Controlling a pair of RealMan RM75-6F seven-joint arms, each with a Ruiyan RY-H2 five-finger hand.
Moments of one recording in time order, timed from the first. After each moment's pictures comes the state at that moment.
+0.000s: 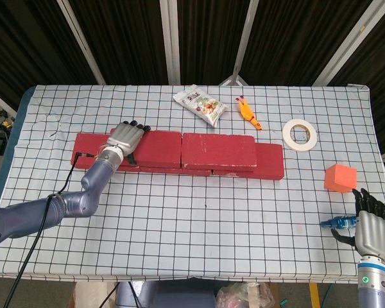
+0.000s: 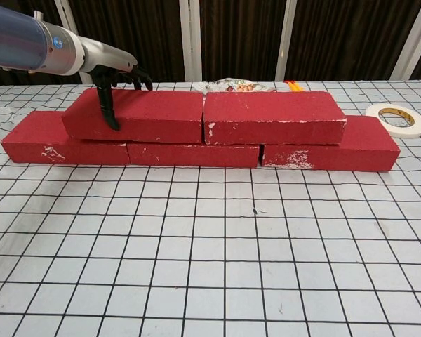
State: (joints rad) left arm -1.34 -1.39 0.05 -1.31 0.33 0.65 0.56; right arm 0.11 -1.15 0.15 -1.91 -1.00 1.45 -0.36
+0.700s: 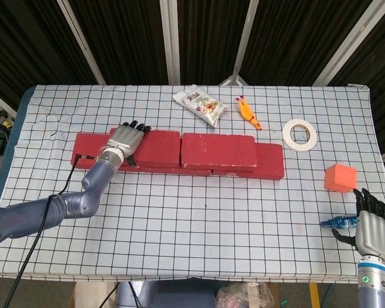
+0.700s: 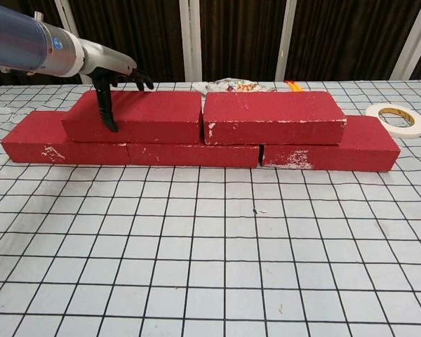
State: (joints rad) left arm -1.35 -1.38 0.05 -1.34 0.29 0.65 0.59; right arm 0.11 -1.16 0.15 -1.91 -1.00 1.46 -0.37
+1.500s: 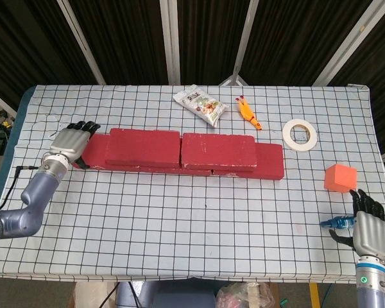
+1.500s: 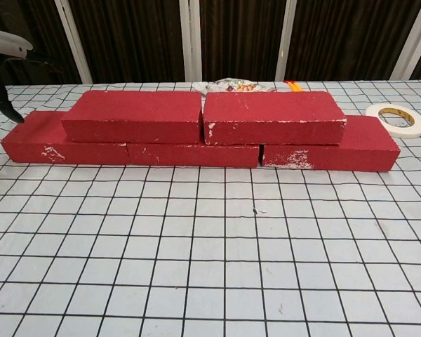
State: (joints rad) left arm -1.08 -1.11 0.08 -1.53 0.55 0.76 0.40; right arm 0.12 -1.16 0.14 -1.92 -1.00 1.44 -0.37
